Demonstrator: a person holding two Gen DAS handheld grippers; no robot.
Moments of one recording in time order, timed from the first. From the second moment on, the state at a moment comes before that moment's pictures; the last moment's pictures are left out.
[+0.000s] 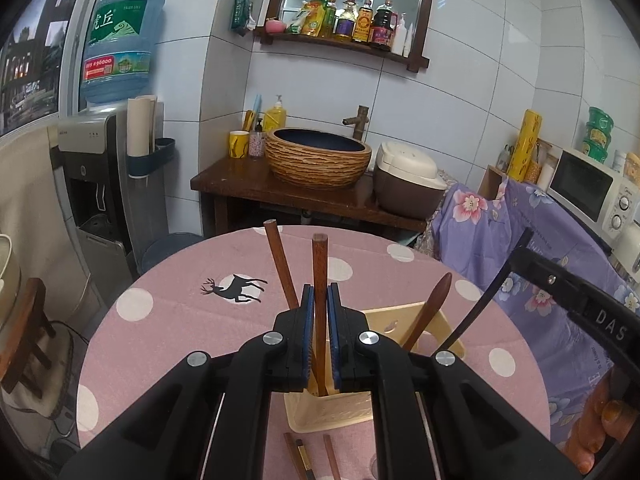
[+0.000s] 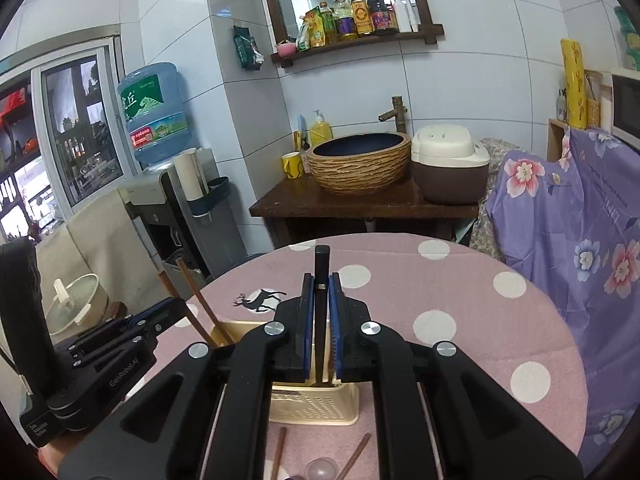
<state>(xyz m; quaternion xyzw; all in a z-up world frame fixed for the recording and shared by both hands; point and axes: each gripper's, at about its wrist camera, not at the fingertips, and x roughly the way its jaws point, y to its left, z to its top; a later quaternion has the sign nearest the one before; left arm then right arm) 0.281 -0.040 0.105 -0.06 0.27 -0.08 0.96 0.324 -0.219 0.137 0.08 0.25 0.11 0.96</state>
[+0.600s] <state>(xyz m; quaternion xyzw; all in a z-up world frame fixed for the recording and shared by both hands) 0.194 -0.026 0.069 -0.02 0.22 -0.09 0.97 0.244 -0.220 0.092 0.06 0.23 0.10 0.97</state>
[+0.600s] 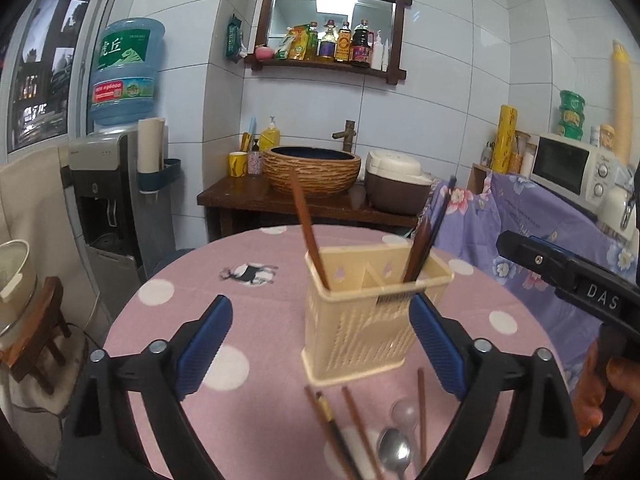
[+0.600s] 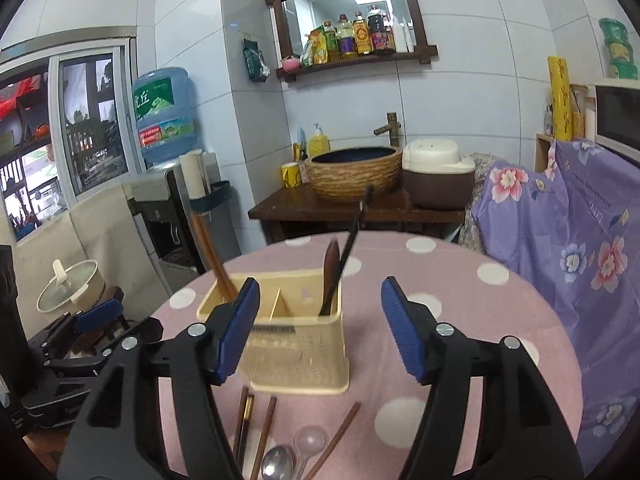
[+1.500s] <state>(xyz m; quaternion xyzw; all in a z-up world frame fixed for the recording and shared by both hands) 0.143 0.016 -0.033 -0.01 0.34 0.00 0.94 0.187 -0.190 -0.057 0.00 0.39 0.06 0.92</state>
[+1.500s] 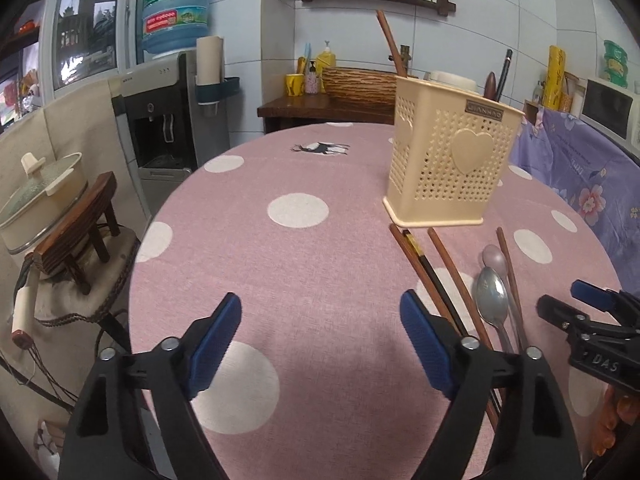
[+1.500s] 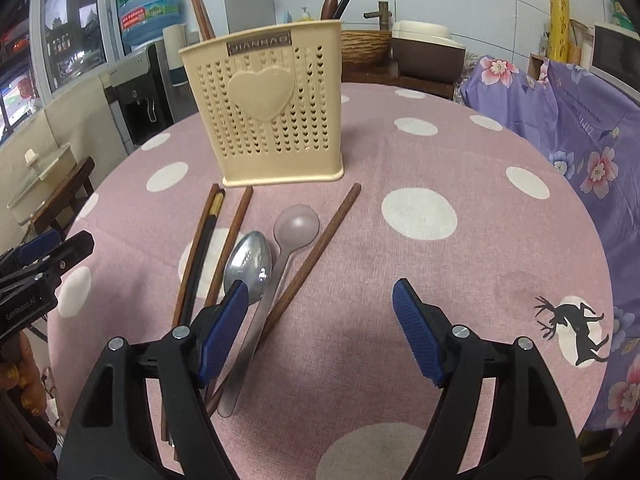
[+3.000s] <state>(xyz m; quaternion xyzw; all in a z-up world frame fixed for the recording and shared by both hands) 0.145 -0.013 -0.039 0.00 0.35 -0.04 0.93 0.156 -0.238 -0.056 0.06 0.38 0.02 0.92</state>
